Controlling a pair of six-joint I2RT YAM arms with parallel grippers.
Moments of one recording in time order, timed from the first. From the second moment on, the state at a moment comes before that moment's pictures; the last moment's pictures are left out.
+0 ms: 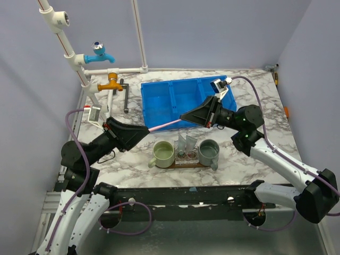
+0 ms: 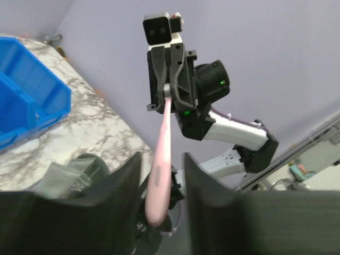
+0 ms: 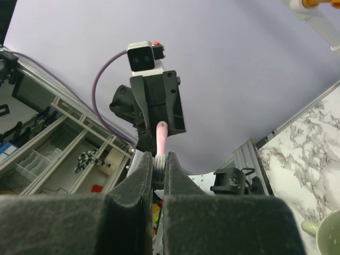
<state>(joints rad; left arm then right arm) -0.32 0.45 0.71 0.10 0.64 -1.02 0.62 1.14 0.83 0.76 -0.72 1.24</state>
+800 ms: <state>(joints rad) -0.32 0.49 0.79 -0.15 0.71 -0.83 0.62 1.02 1.14 -0.04 -0.70 0.67</state>
